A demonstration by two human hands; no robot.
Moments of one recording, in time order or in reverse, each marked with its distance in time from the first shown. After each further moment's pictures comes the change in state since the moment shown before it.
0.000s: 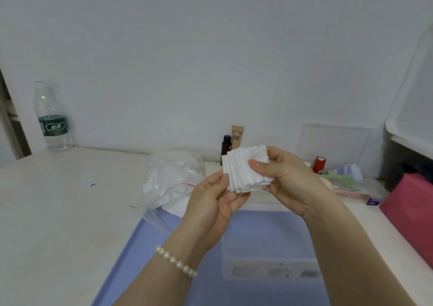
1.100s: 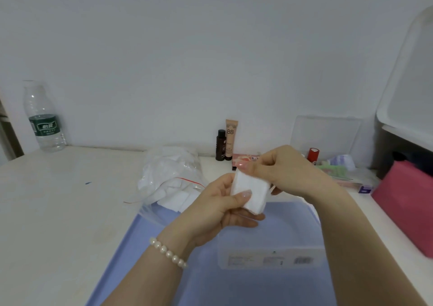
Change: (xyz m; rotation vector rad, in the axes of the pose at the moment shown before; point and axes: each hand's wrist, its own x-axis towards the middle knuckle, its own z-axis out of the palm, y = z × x) left_hand -0.008 -0.002 -0.005 0.469 -0.319 -0.125; right_hand -0.020 -0.017 -0.004 -0.866 0.040 0.015
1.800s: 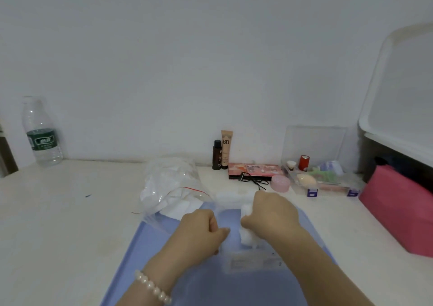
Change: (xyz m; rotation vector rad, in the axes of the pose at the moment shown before) left_hand -0.032 -0.012 -0.022 1.002 0.318 -0.138; right_hand -0.010 0.024 0.057 -0.721 0.124 0.251
